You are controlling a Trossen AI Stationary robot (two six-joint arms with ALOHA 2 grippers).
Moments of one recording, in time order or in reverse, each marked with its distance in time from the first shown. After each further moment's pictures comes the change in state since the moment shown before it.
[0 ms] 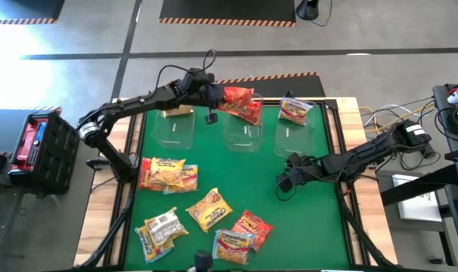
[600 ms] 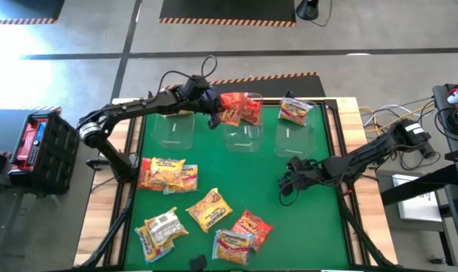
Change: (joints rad) left arm -0.016 -0.002 -0.083 0.019 0.011 -0.359; right arm 0.063 0.000 -0.001 -0.001 0.007 0.102
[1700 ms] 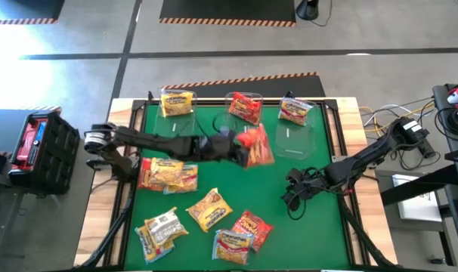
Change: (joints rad) left arm -0.560 0.050 0.000 0.231 -0.482 -1.106; right arm 0.156 0.000 0.004 0.030 -0.144 -0.029
